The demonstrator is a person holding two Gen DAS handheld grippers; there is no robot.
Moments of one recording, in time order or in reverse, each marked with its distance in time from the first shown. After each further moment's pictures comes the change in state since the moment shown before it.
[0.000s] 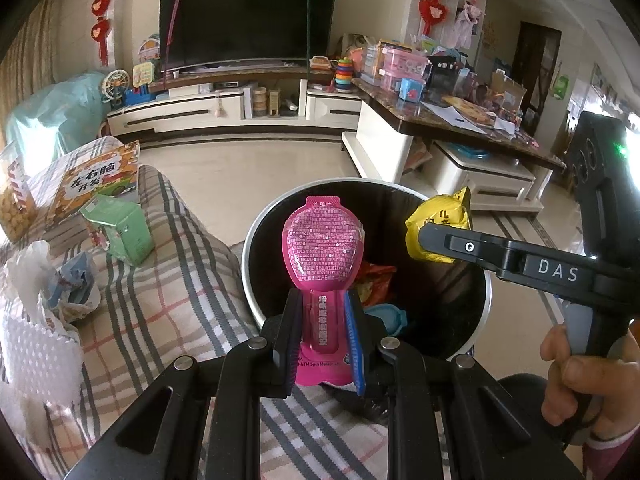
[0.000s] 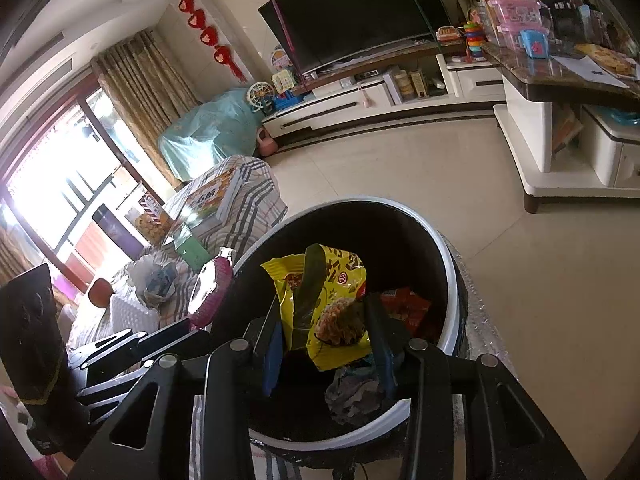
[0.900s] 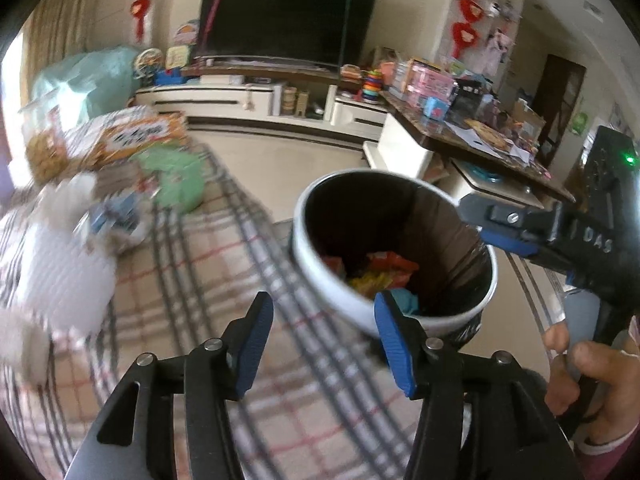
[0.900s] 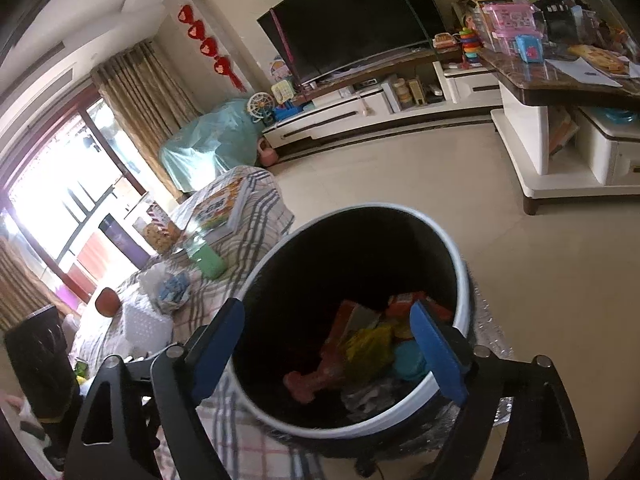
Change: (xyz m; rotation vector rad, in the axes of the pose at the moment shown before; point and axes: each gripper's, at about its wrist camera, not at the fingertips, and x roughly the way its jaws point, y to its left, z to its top) left arm -0.041 0.037 -0.047 -0.138 -0.031 0.013; right arm -0.015 0.020 -0.009 0.016 -0.041 0.013
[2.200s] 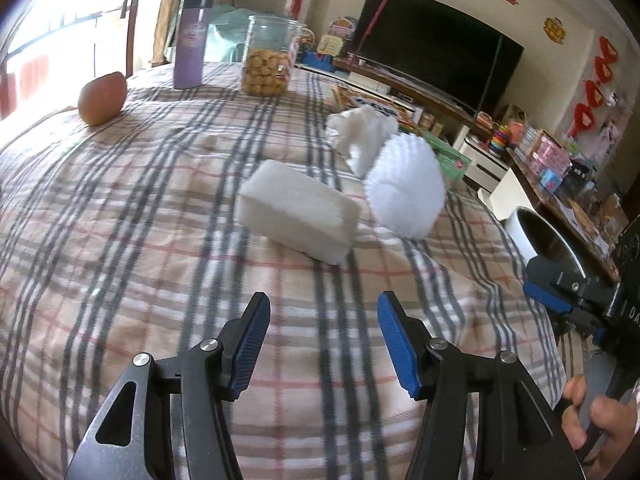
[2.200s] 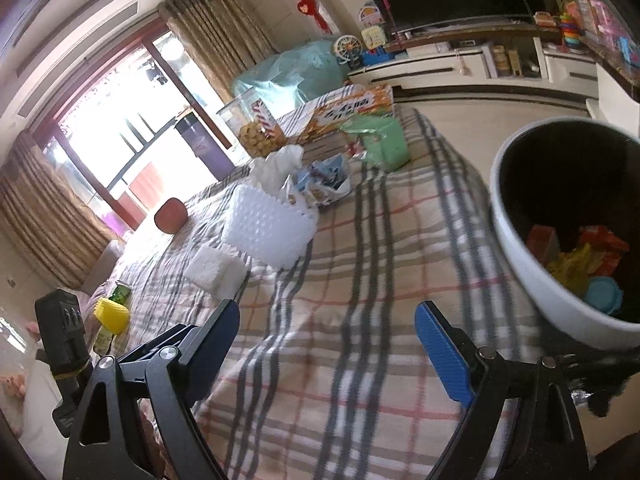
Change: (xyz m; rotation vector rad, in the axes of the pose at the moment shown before) left arm -0.143 0.136 -0.095 -0.359 -0.055 0.257; right arm 0.069 0.156 -0.084 -0.154 0.188 0.206
